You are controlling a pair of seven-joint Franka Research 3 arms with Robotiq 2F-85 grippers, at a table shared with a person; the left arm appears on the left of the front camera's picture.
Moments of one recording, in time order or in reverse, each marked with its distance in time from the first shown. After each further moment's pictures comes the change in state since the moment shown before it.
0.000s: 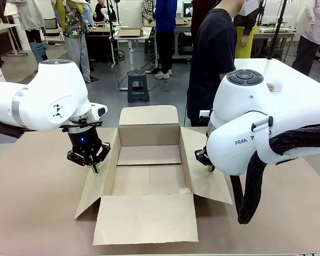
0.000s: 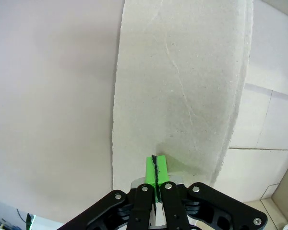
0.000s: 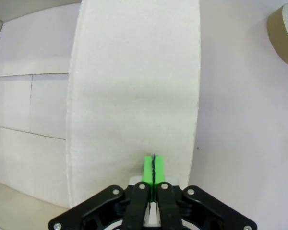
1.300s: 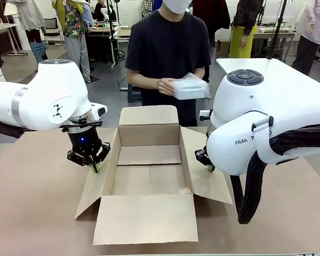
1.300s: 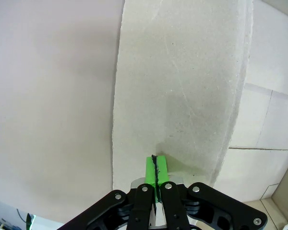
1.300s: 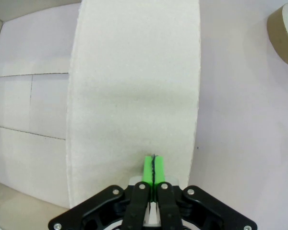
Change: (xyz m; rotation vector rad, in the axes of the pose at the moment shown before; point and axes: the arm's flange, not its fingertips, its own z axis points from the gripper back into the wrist) left arm 0.000 0.000 0.000 0.000 0.000 0.000; right arm 0.000 0.000 0.000 0.000 0.000 0.000
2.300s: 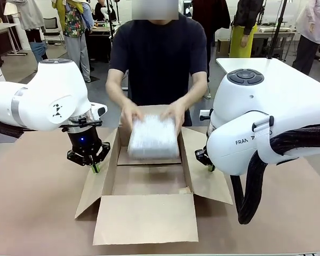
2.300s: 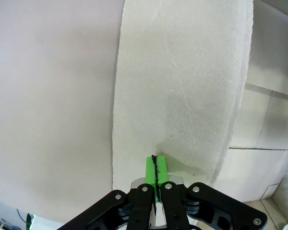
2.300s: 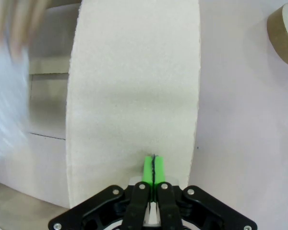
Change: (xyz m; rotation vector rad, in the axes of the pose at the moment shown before) left arm 0.000 0.000 0.000 0.000 0.000 0.000; right arm 0.000 0.000 0.000 0.000 0.000 0.000
